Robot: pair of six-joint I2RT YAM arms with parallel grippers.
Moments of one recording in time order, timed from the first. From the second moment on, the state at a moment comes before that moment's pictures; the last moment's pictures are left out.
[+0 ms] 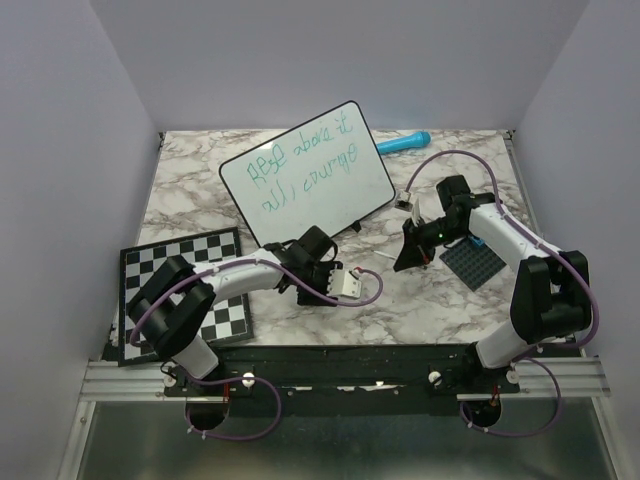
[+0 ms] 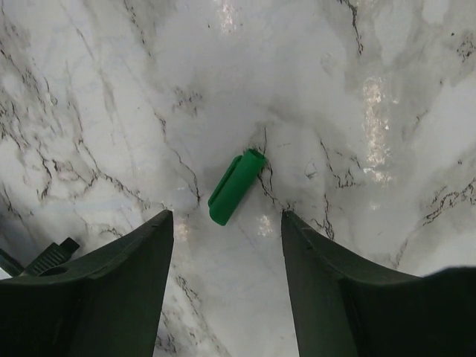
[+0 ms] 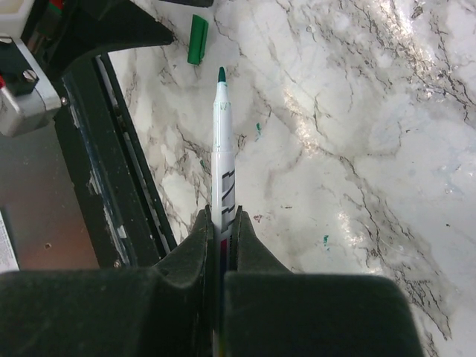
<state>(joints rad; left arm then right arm) -0.81 1.55 0.86 -0.41 0.34 0.87 0.18 1.57 1.09 -0.90 -0.91 -0.63</state>
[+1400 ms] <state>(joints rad) -0.92 1.81 1.16 -0.78 0.12 0.92 0.04 1.56 1.09 -1.03 -1.00 -0.76</state>
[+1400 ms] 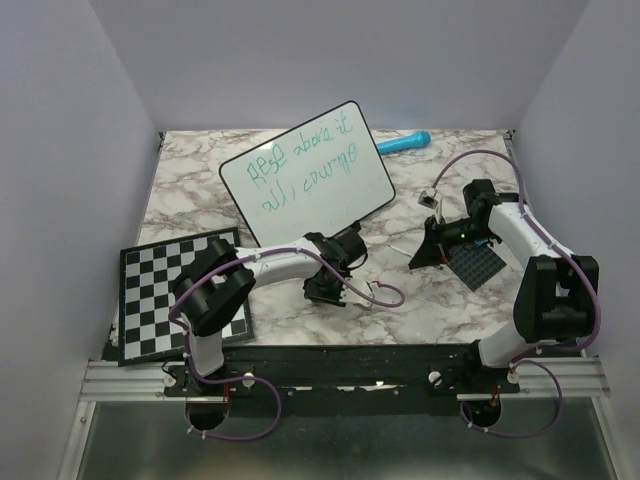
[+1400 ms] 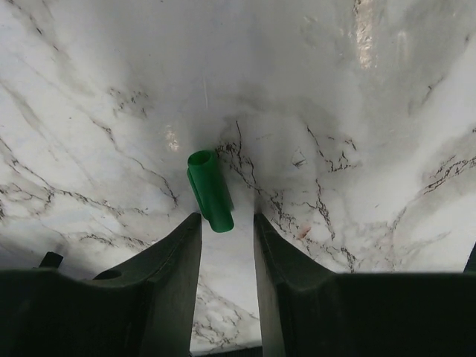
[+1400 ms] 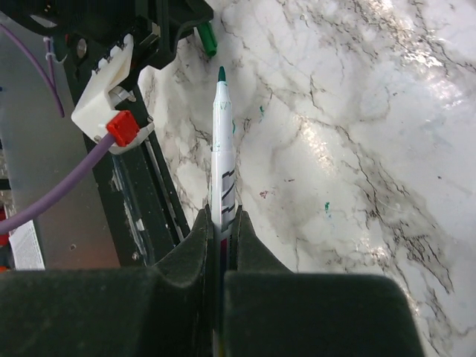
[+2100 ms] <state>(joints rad) -0.96 1.93 1.31 -0.90 0.04 0.77 0.00 1.56 1.09 -1.10 -1.03 -0.81</state>
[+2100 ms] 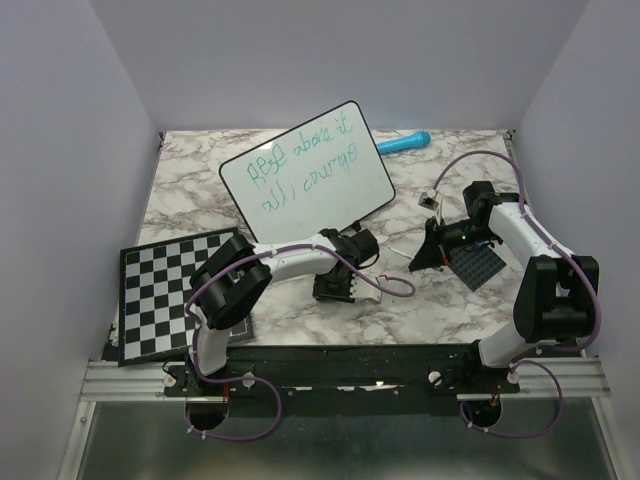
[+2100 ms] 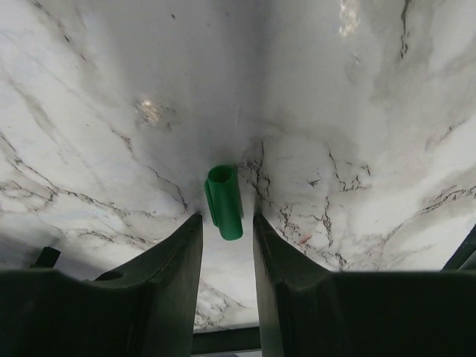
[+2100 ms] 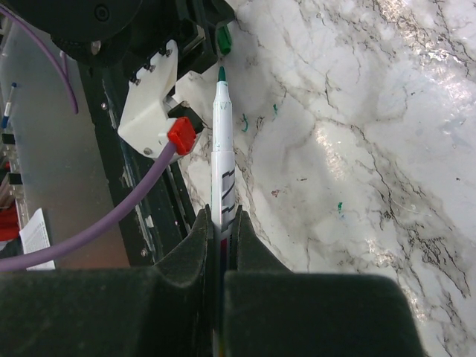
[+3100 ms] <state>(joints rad) -0.97 1.82 1.17 -0.68 0.08 0.75 0.02 1.62 1.09 -1.09 -1.03 -0.80</state>
